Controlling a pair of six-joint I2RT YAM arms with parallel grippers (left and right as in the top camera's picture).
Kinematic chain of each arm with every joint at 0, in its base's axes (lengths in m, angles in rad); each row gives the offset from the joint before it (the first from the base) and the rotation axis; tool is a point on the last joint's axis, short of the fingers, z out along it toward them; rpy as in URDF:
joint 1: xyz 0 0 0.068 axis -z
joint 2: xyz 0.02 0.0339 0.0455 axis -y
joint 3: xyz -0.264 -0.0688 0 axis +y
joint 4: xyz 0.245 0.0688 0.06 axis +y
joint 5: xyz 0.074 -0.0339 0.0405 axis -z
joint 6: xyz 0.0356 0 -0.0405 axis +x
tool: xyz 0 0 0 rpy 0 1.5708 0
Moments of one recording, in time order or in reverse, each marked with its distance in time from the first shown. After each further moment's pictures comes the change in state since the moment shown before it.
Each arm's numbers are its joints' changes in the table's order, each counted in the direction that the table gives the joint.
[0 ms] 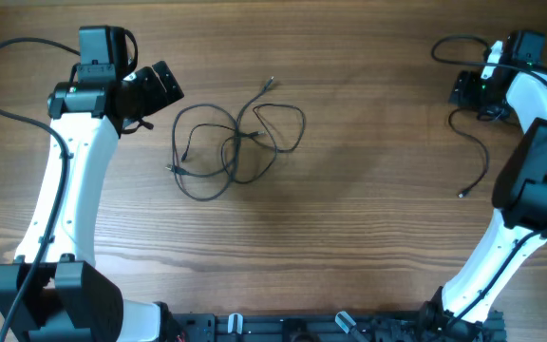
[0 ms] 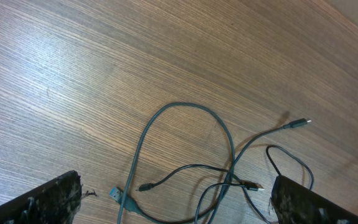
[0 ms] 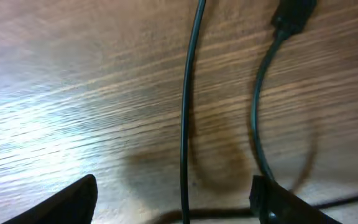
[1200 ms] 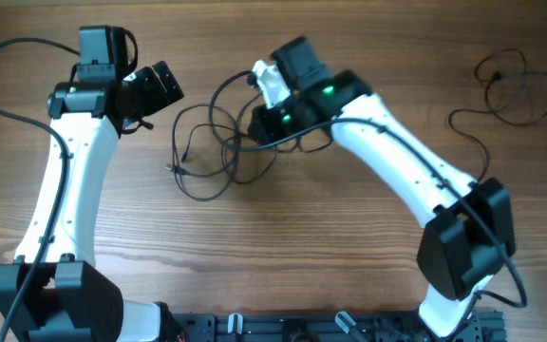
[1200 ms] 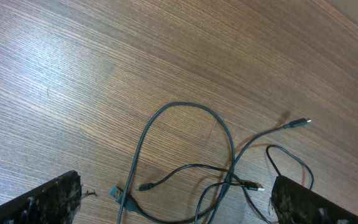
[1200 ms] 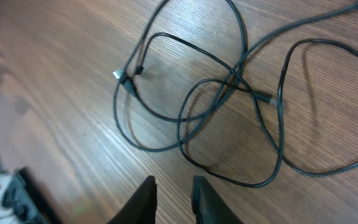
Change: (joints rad) left arm 0.000 0.000 0.000 0.001 0.000 0.000; right arm -0.949 0.300 0.004 0.190 -0.298 0.240
